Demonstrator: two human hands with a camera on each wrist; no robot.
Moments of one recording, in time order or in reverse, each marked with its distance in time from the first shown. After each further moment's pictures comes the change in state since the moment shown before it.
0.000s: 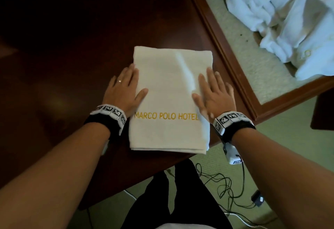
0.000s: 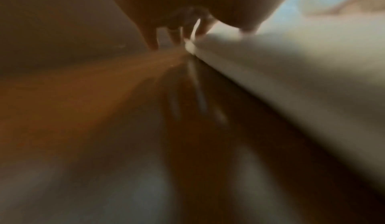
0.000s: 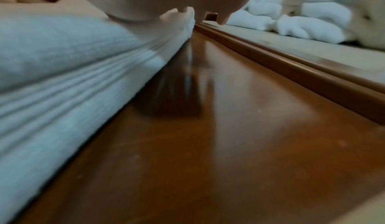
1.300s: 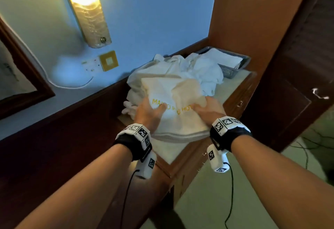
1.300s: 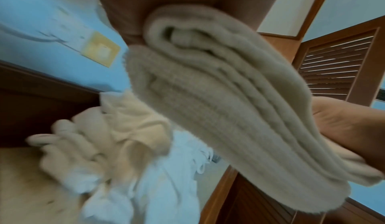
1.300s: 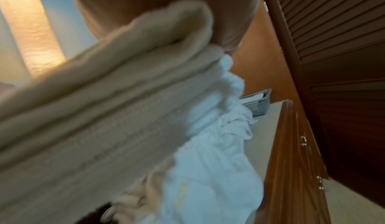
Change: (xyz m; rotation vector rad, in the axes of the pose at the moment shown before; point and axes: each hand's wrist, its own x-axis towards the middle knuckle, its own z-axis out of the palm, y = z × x) left_hand -0.030 0.405 -0.240 -0.899 0.361 0.219; right_hand -0.143 0.221 -0.303 0.690 0.443 0.564
